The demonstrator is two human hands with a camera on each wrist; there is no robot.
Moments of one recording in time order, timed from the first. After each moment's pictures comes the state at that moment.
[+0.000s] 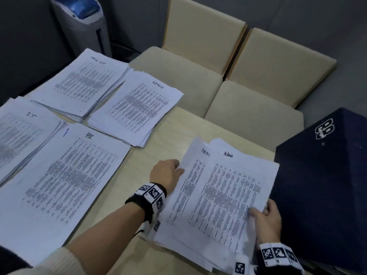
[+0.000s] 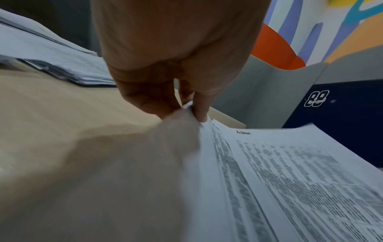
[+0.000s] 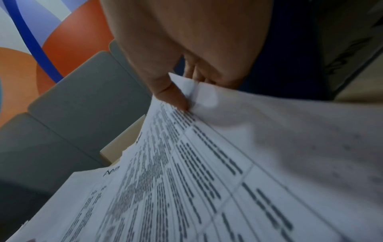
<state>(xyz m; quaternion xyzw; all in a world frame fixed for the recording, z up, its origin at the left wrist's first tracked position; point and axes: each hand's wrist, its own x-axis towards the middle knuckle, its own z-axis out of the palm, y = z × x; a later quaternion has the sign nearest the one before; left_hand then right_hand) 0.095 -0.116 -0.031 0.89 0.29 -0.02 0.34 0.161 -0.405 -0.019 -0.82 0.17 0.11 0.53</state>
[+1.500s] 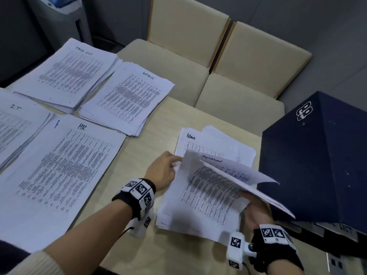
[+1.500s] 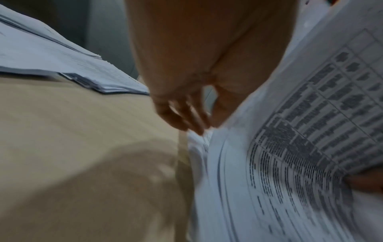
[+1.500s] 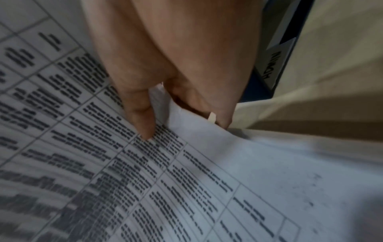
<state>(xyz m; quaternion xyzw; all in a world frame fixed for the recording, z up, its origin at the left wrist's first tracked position) 0.053 -0.118 -0.029 0.88 0.16 -0.02 0.44 0.126 -0.413 -0.025 -0.65 0.24 0.25 0.67</state>
